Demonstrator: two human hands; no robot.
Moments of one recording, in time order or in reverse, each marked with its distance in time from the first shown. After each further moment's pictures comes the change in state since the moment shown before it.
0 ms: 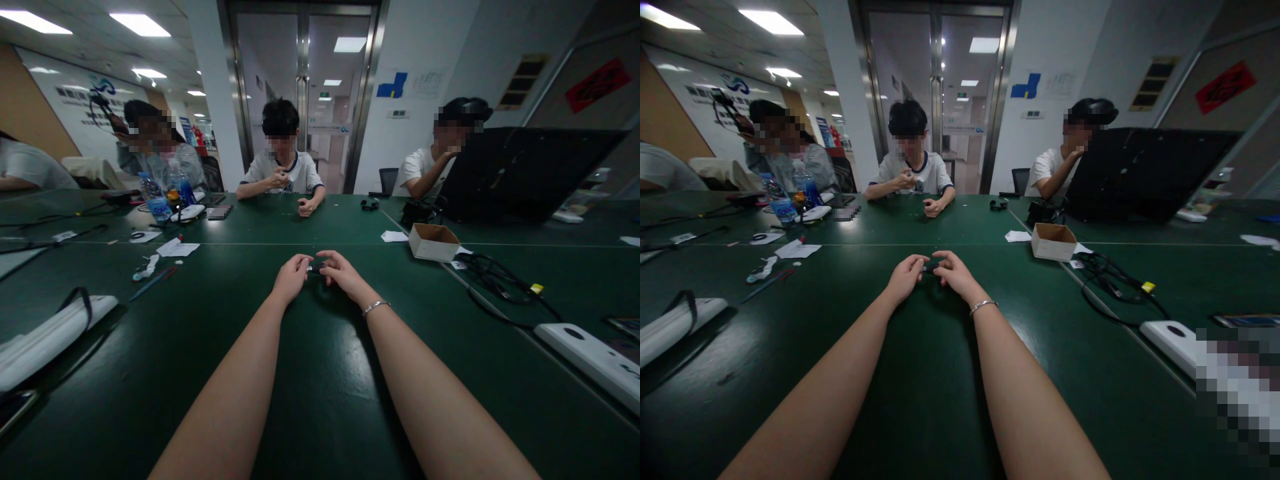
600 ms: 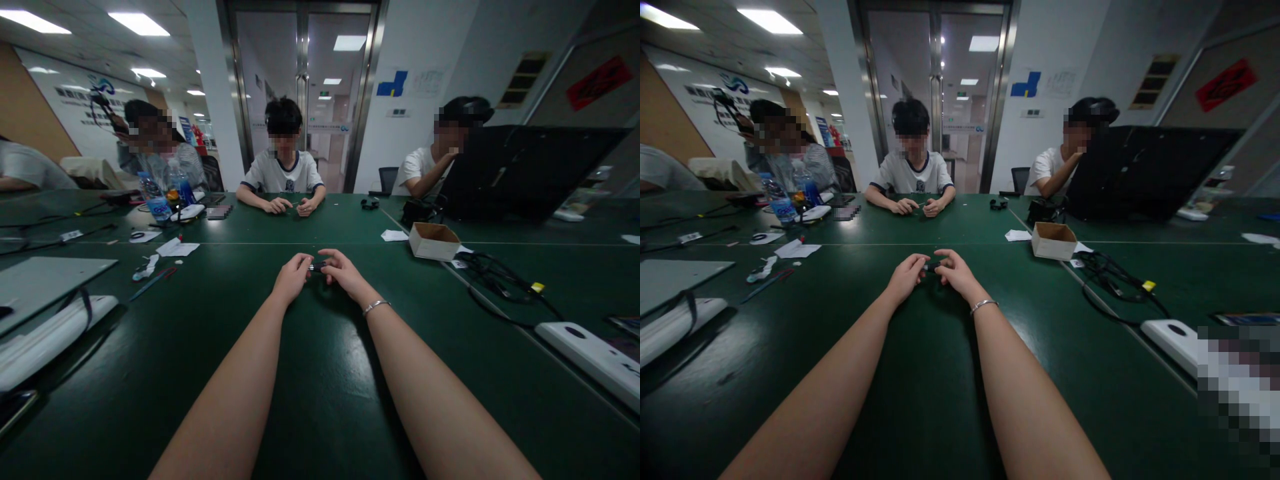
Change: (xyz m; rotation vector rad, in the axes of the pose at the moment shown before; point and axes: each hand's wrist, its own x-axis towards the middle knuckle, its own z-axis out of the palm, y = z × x) left_hand 0.001 -0.006 0.001 0.021 -0.012 -0.045; right_hand -0.001 0.000 -0.001 0.042 0.034 0.021
